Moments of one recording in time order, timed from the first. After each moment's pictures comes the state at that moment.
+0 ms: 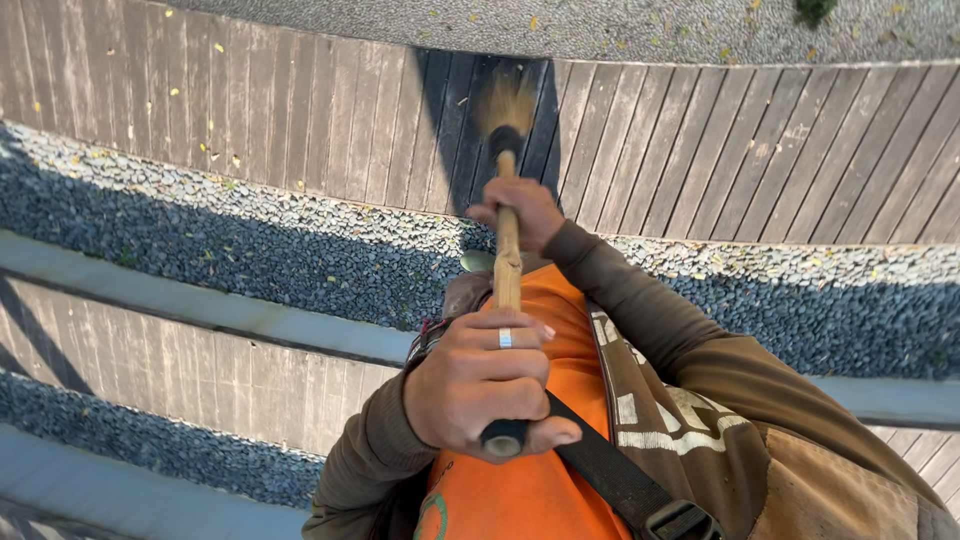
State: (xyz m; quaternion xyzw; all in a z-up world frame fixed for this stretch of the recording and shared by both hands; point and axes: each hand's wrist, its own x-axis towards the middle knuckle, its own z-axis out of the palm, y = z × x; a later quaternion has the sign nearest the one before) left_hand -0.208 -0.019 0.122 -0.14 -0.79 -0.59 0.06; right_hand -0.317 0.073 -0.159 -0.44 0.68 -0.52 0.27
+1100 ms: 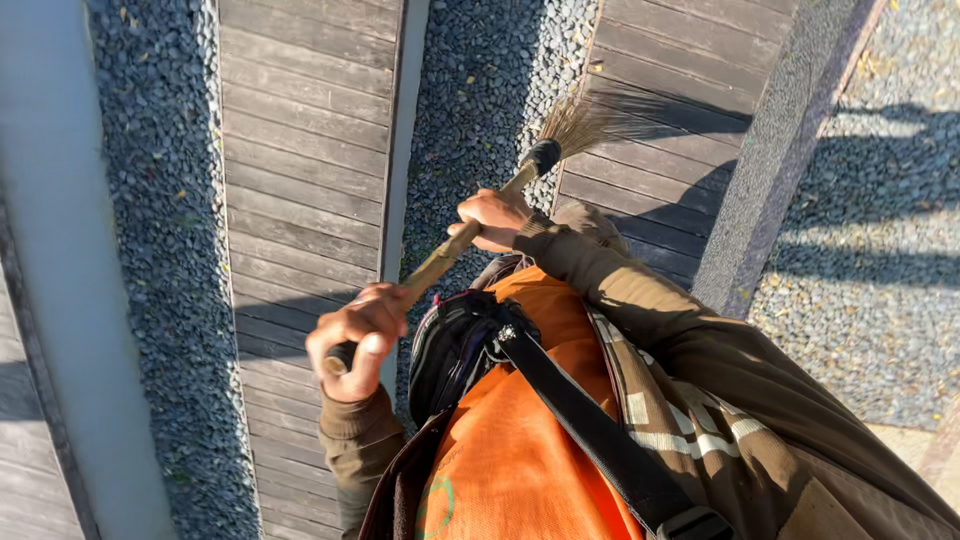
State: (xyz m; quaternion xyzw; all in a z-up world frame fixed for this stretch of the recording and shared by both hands) left_hand 0.154 -0.022 0.074 0.55 -0.41 -0.30 0.66; right_hand 0.068 -0.217 -0.209 -0.90 0.08 0.02 0.43
